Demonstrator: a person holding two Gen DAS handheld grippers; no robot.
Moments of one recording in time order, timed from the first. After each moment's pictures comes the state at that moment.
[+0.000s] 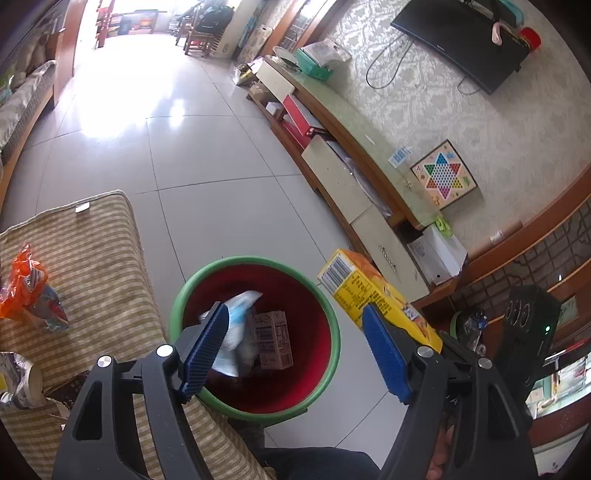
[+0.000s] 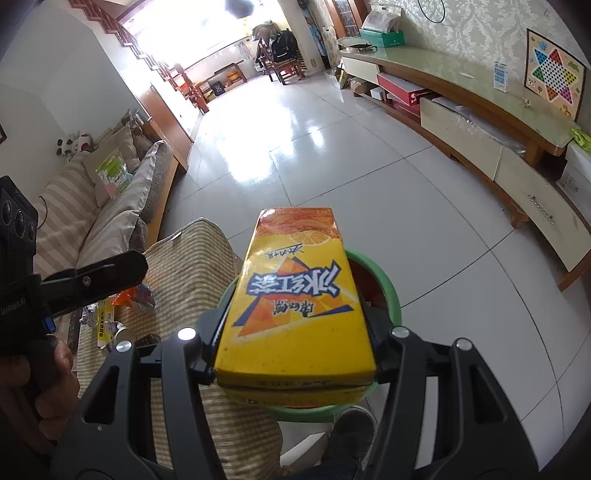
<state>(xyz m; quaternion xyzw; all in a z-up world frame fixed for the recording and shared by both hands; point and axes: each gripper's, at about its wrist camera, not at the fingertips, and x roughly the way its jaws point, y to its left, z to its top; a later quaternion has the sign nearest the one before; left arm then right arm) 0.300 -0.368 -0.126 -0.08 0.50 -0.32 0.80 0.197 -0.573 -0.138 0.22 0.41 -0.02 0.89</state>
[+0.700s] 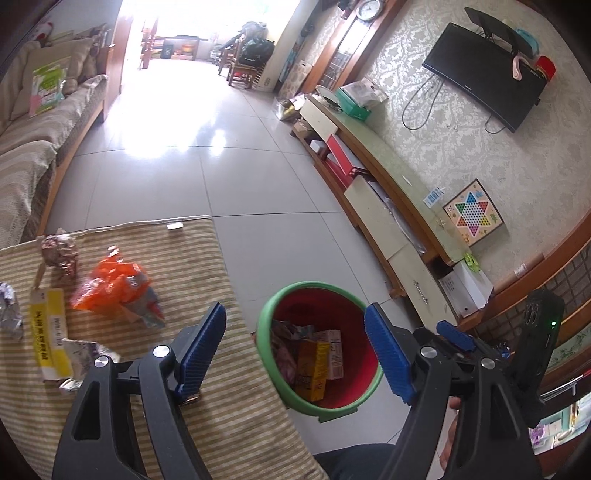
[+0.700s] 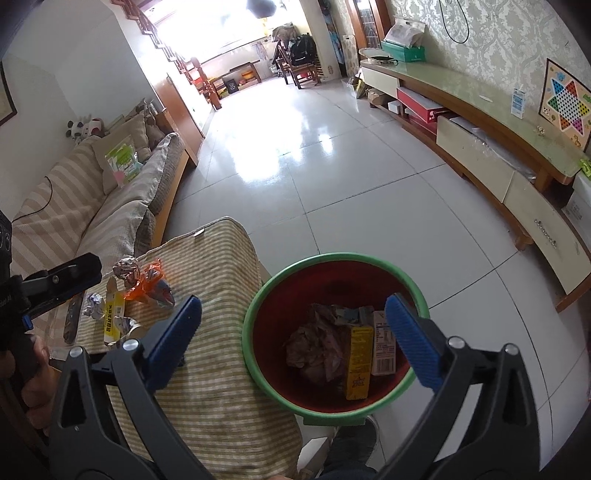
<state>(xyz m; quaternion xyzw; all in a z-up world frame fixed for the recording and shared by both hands) 0.290 -0.266 -0.092 -0.09 0.45 -0.25 0.85 0.206 -0.527 -0.115 0.18 0.40 -0.01 0.90</state>
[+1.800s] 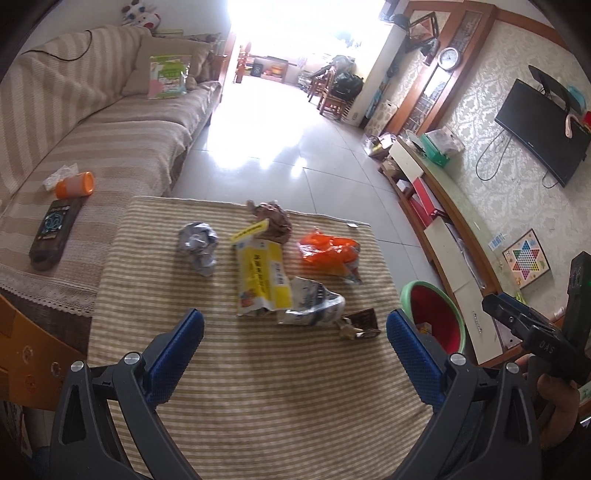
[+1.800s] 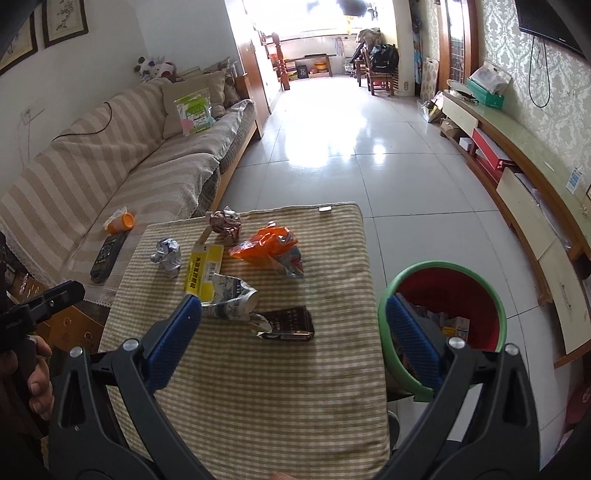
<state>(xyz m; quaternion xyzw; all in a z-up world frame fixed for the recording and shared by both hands) 0.196 -0.012 -0.082 -0.12 0.42 -0.09 0.89 0.188 -0.324 -0.061 0.06 0.40 0.09 0.91</state>
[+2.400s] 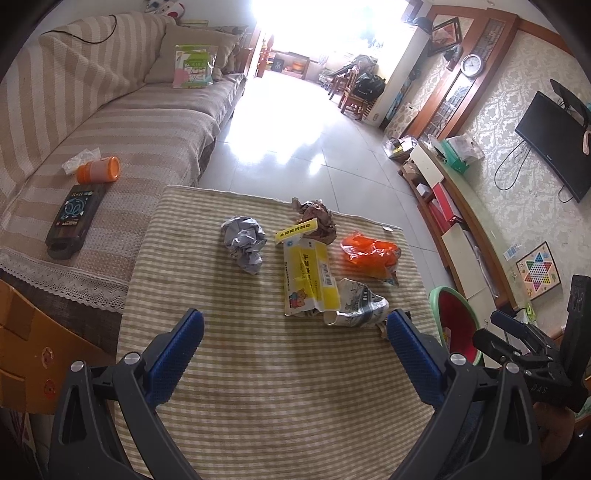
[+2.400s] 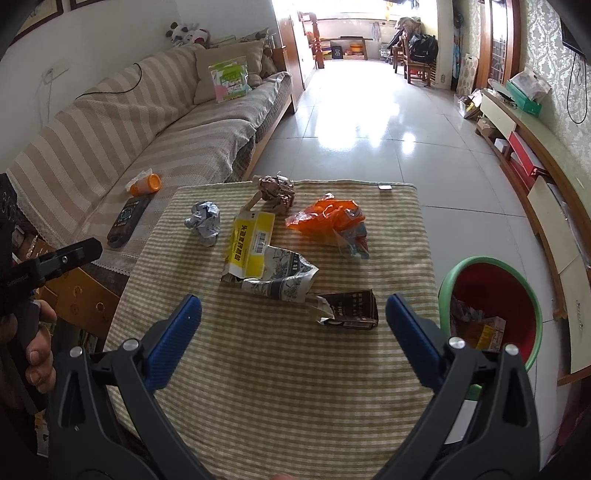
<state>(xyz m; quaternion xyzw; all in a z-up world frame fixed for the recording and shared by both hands) 0.209 0.035 -0.101 -0.13 0.44 -0.06 0.89 0.197 -0.249 -0.087 0.03 0.44 0.15 0.89</state>
